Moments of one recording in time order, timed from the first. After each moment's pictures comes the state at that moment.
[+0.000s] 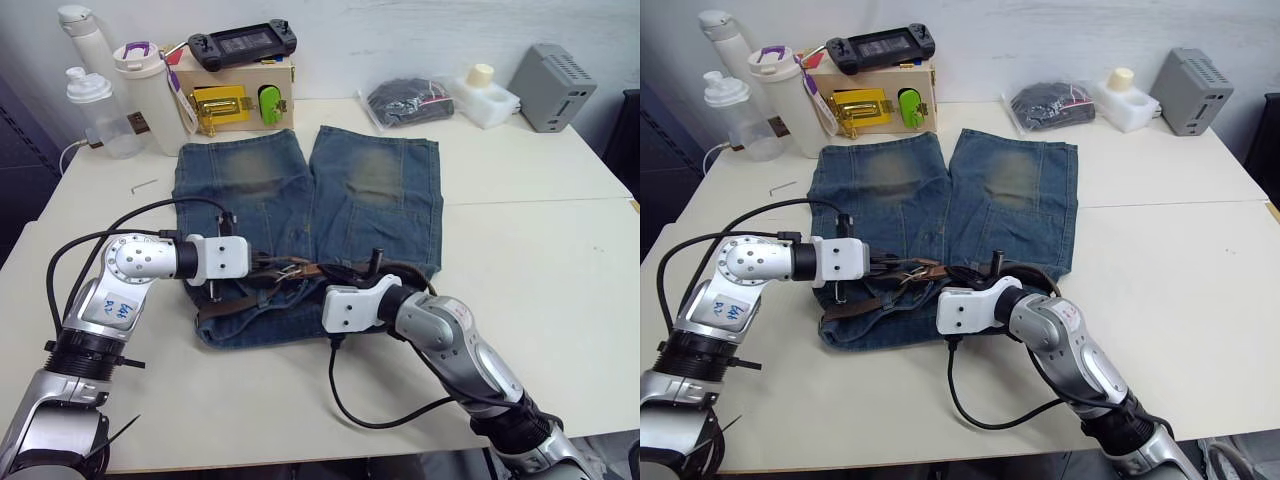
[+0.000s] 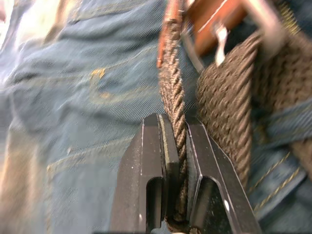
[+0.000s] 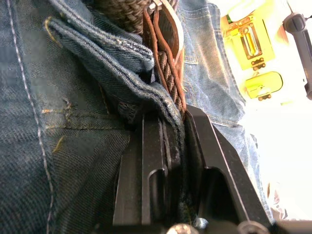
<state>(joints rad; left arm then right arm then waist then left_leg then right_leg) -0.55 0.77 -0.11 0.11 0.04 -0.14 -0.99 -0.36 -0.43 0.44 -0.39 -0.60 0.12 0.65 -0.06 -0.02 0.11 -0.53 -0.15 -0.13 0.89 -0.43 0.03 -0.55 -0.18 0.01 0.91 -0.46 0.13</state>
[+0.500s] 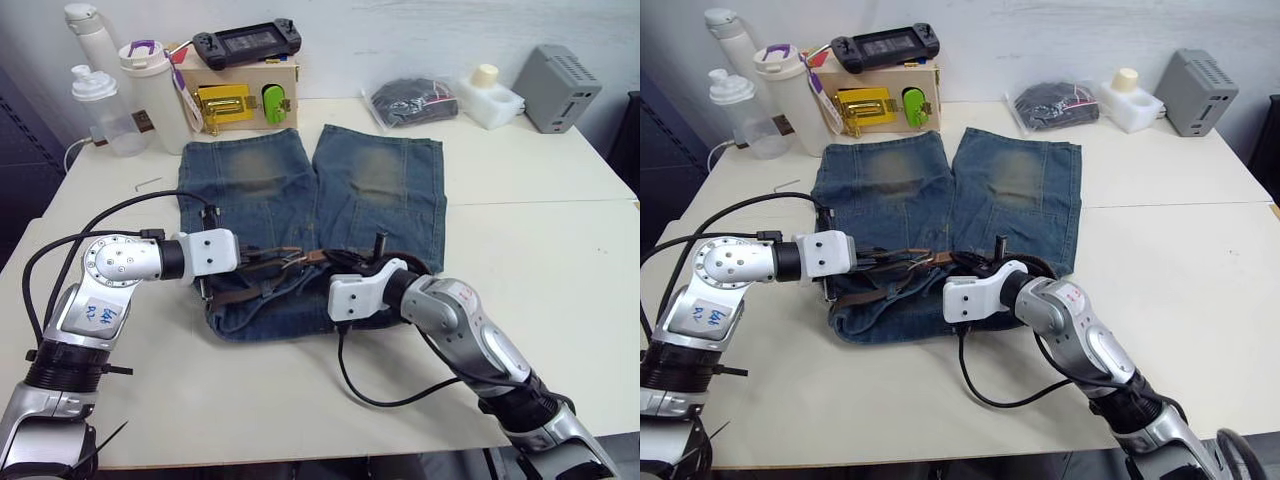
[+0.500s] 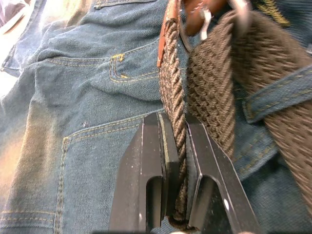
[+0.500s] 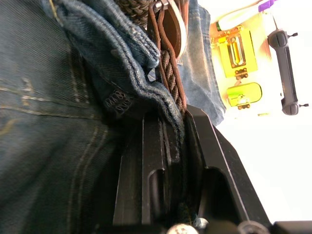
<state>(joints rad) -0.48 0.81 -0.05 -0.01 0.00 -0.04 -0.96 -0.46 -0.47 0.43 -0.31 -0.62 0.07 0.62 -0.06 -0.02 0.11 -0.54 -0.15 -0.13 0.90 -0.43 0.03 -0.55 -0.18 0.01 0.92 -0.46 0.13</state>
